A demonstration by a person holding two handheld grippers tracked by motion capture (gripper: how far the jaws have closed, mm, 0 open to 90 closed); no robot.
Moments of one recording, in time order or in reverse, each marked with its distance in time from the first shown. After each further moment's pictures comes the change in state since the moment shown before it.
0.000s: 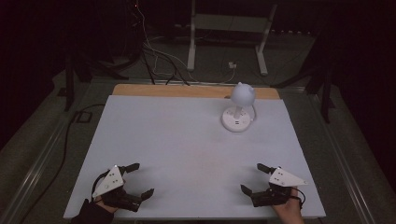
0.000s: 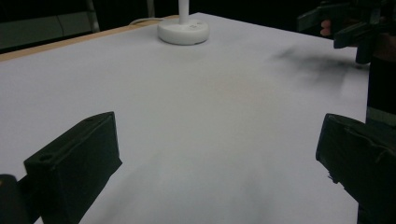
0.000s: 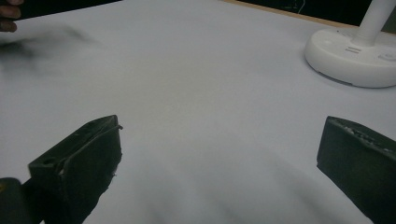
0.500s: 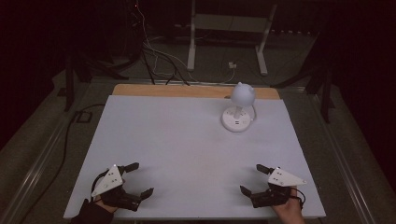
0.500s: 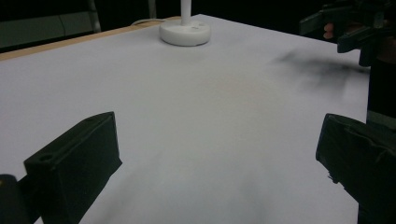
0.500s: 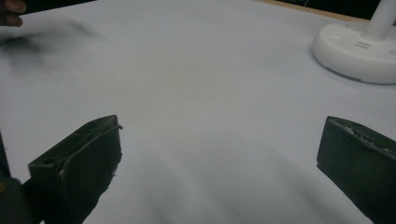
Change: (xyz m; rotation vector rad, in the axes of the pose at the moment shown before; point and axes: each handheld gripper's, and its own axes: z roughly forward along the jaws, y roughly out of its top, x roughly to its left) left arm 0.001 0.000 -0.001 -0.002 0.002 -0.009; right arm 0.003 0.003 0.000 0.030 0.017 0.000
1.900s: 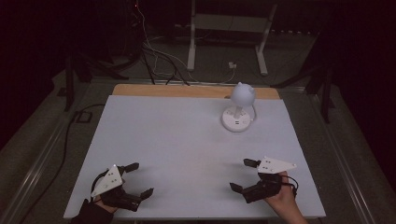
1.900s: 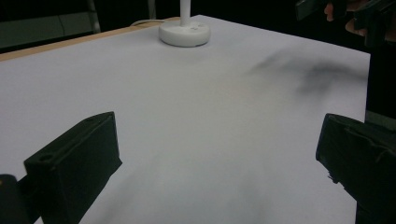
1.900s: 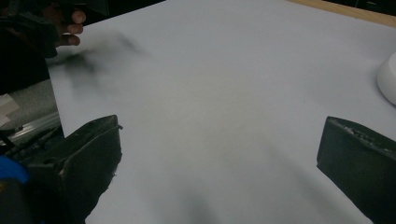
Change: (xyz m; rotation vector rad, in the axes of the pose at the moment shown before) left arm 0.000 0.001 -0.001 -0.002 -0.003 -0.002; right arm 0.012 0.053 0.014 0.061 0.159 0.004
